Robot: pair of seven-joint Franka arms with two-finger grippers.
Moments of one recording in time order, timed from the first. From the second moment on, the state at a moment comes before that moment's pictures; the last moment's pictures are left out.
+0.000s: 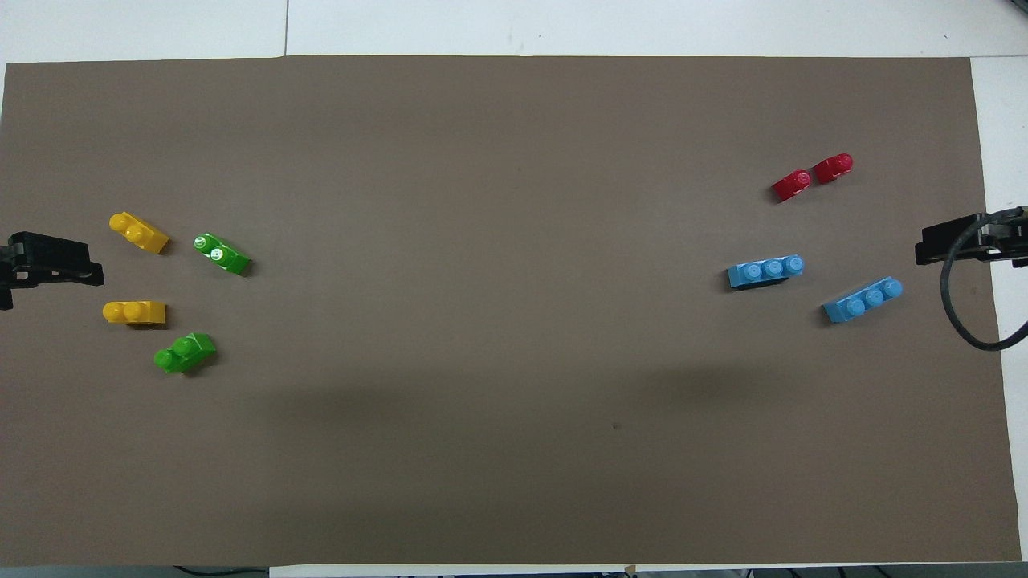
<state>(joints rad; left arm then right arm) -0.03 -0.14 0.03 -1.77 -0.03 1.65 -0.23 -0.08 -0.07 0.03 -1.68 -0.02 1.61 0.01</state>
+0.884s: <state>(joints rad) -0.03 -0.03 0.02 -2.03 -0.03 2.06 -0.75 -0.21 0.02 0.01 -1.74 0.39 1.59 0.85</state>
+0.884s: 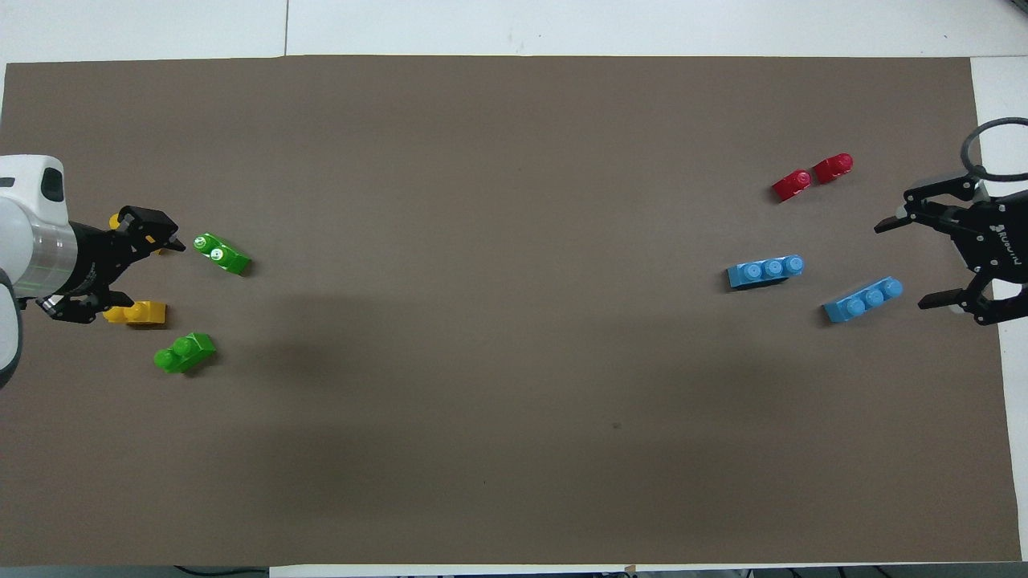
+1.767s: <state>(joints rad) -0.02 0.18 0.03 -2.03 -0.03 2.28 -0.90 -0.23 0.26 0.01 -1.73 0.46 1.69 1.02</state>
